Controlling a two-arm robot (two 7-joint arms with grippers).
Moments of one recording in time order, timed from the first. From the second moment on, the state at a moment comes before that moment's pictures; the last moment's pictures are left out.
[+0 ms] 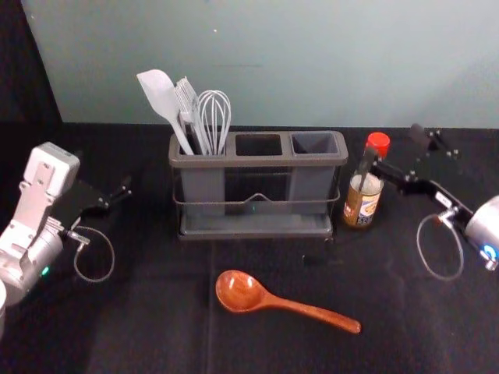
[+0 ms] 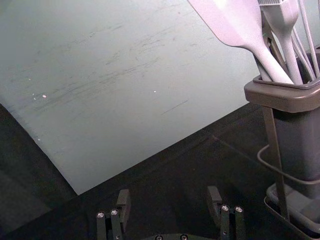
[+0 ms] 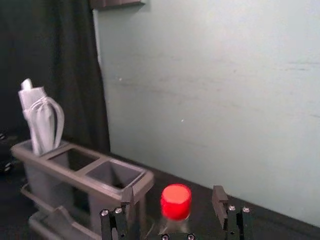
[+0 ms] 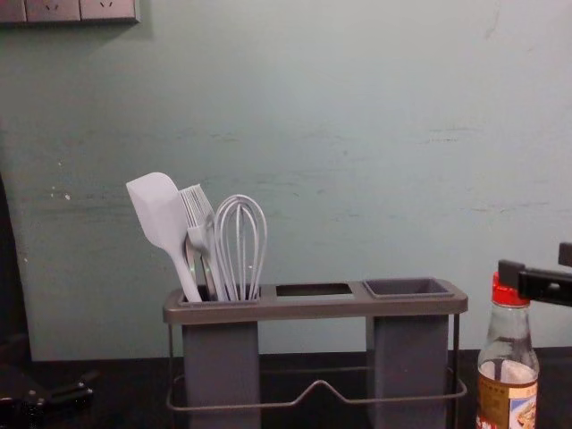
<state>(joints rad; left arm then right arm) -0.20 0.60 0.45 -1.41 -0.25 -0.12 0.03 0.12 0.47 -0.17 -1.61 0.41 0.02 0.38</state>
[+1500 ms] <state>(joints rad) -0.20 0.60 0.45 -1.41 -0.25 -0.12 0.03 0.31 0.70 -0.59 -1.74 0.25 0.41 0.68</state>
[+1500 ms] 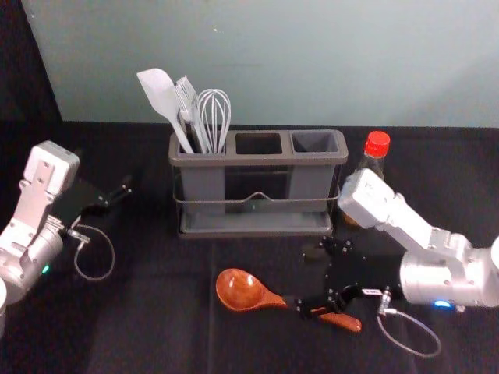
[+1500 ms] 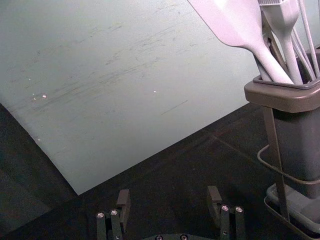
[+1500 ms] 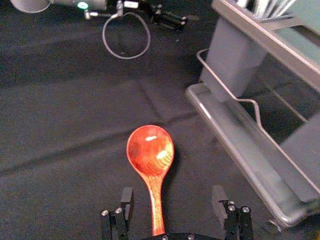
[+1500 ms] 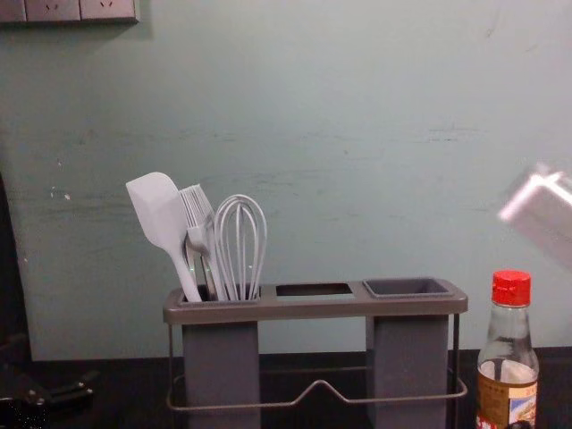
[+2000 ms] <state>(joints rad) -0.20 0.60 0.45 -1.41 -0.25 -0.12 0.03 0.45 0.61 -0.71 -1.65 0.25 0.48 0.73</state>
